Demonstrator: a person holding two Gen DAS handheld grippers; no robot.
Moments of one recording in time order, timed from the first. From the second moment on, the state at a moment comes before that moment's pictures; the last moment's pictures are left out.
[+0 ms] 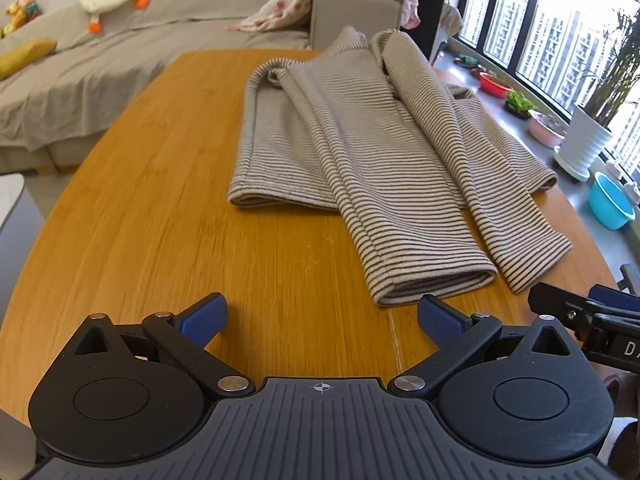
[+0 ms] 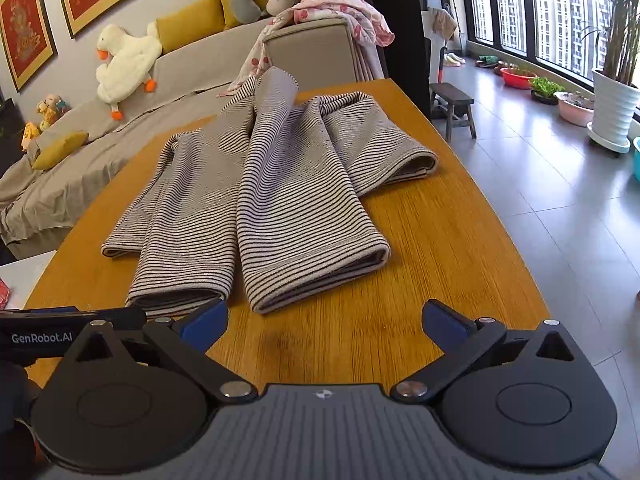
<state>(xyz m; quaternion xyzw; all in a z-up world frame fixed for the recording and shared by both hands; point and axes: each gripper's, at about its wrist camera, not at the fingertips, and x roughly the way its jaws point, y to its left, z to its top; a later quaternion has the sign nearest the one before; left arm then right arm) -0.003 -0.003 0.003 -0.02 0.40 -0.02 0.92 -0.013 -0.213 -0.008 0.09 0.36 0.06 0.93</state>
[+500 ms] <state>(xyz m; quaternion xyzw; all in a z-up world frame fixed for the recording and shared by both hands) -0.004 -0.003 -0.003 -0.02 0.41 -0.01 0.91 -0.010 -0.210 -0.013 0.06 0.36 0.07 0.93</state>
